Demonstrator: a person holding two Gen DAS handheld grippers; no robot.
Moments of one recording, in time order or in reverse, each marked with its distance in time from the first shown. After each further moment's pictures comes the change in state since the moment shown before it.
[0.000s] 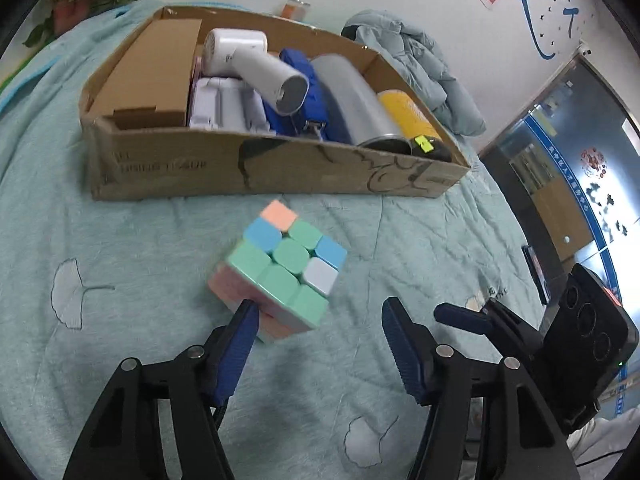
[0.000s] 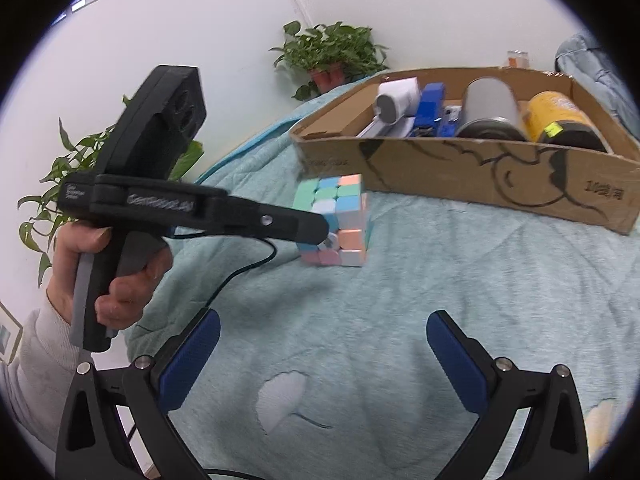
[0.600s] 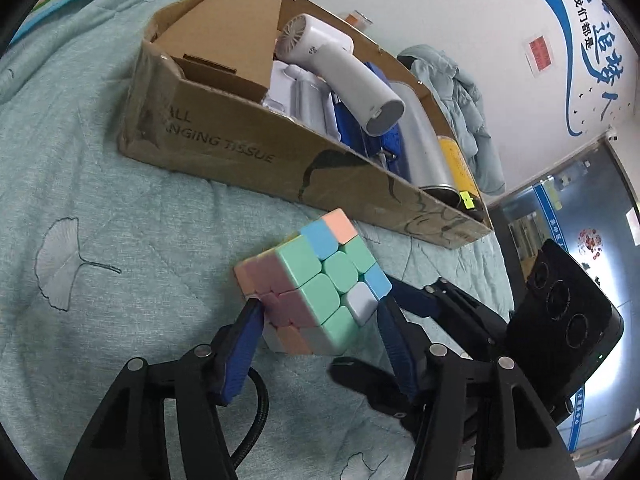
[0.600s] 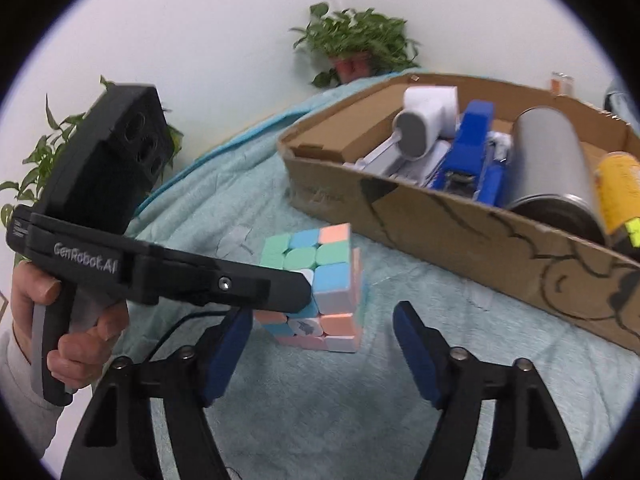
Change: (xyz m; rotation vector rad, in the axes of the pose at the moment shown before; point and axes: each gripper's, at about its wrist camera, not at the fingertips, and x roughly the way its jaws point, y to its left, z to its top) left arm 0.013 0.062 0.008 -0.264 -0.034 -0.082; right arm 0.083 -0.005 0.052 -0.149 0.095 0.093
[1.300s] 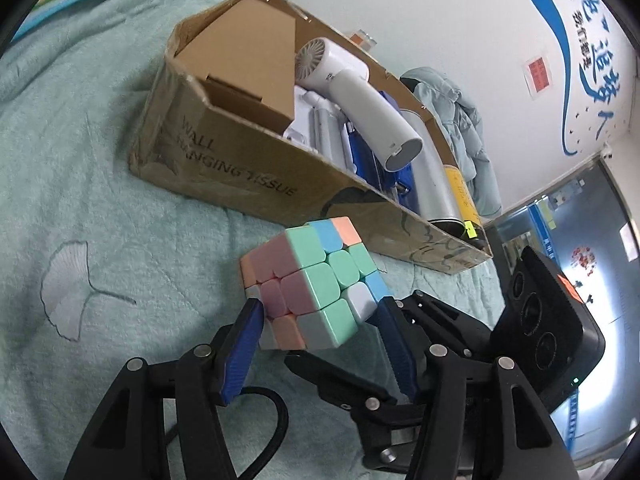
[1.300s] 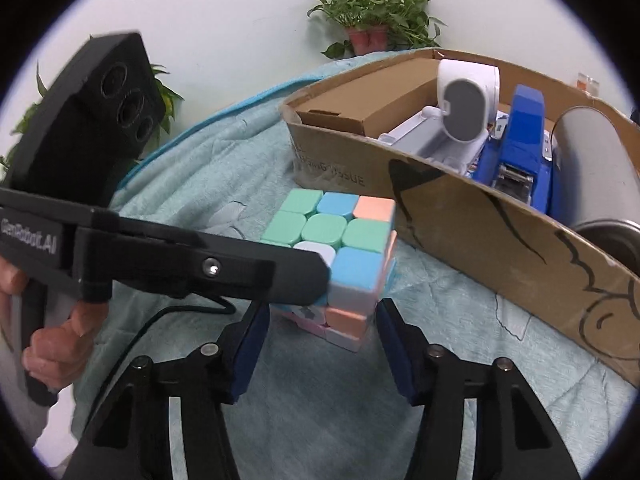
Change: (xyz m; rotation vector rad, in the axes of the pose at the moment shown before) left arm -0.003 0.015 0.014 -0.011 -0.082 -0.013; right arm 0.039 0.014 0.008 -0.087 0.080 -0.075
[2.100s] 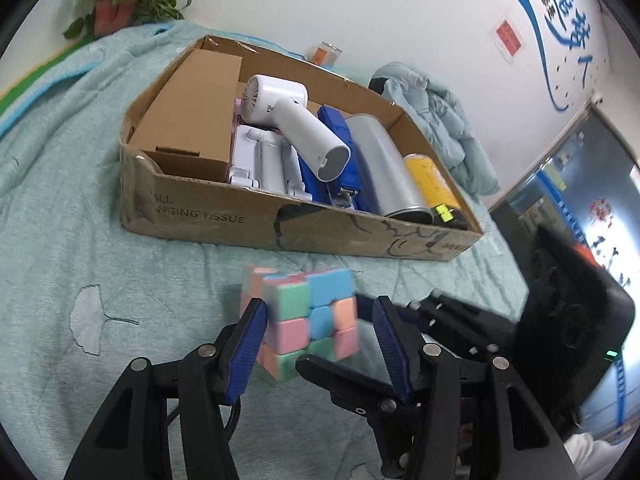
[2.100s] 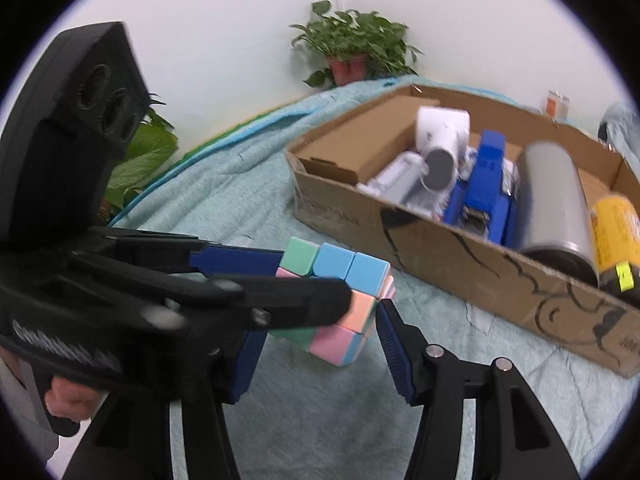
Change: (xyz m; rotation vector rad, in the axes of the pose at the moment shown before) left arm -0.027 -0.050 -0.007 0.175 -0.056 0.070; right arm -0.043 0.001 0.003 0.094 -0.066 -0.023
